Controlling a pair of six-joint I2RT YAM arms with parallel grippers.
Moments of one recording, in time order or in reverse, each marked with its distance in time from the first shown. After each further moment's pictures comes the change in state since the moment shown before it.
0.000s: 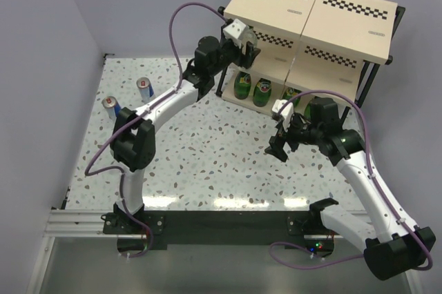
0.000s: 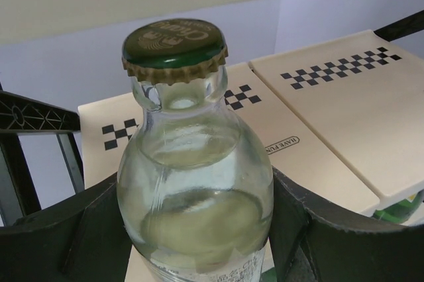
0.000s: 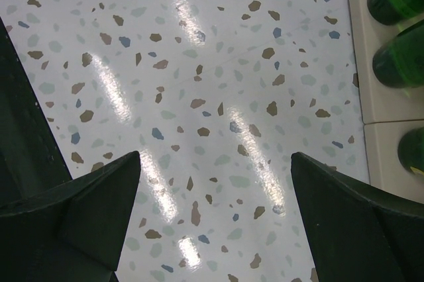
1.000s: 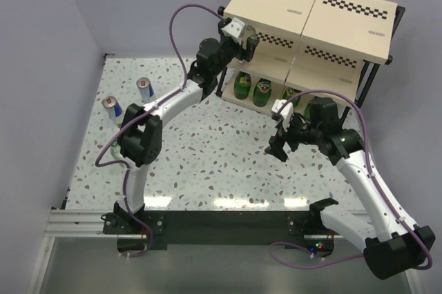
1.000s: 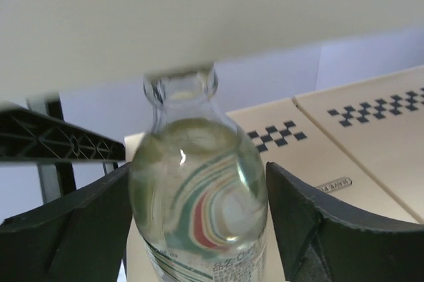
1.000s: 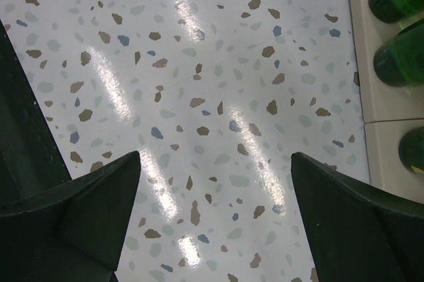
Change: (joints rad) left arm 0.008 0.096 0.043 0.171 -0.103 0.055; right arm -0.001 0.006 -0.001 0.000 0.000 -0.003
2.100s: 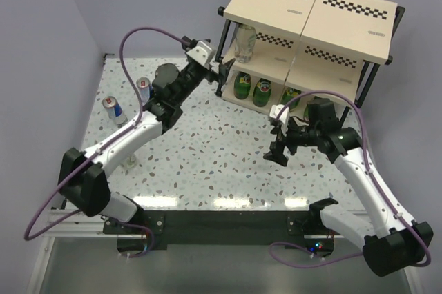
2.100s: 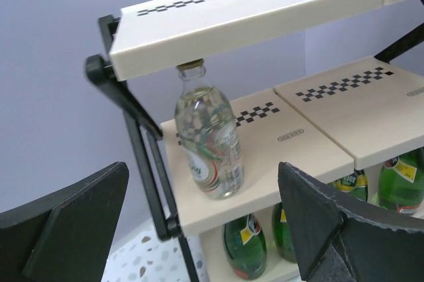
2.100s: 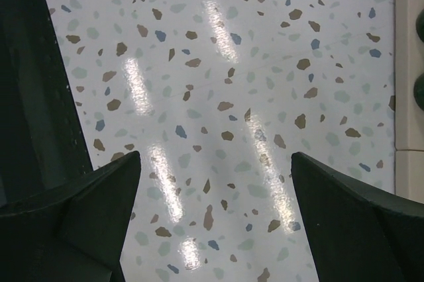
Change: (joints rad) left arm 0.000 -0.568 -0.545 0.042 0.034 0.101; right arm -0.006 0.014 -0.005 -0.044 -0.114 -0.085
